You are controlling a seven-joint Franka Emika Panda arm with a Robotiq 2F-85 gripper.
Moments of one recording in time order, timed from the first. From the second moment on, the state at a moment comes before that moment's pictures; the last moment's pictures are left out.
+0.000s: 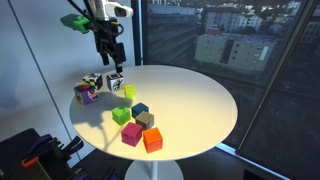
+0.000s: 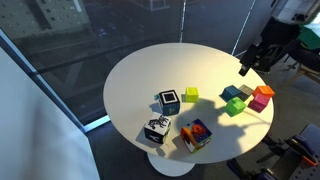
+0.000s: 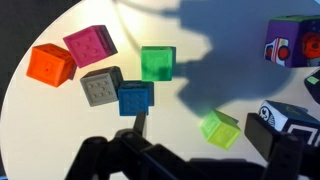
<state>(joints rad) -0.04 -0.29 -0.01 -2.51 0.05 2.25 0.09</state>
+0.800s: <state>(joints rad) -0.03 -0.13 0.00 -2.42 0.05 2.30 0.11</state>
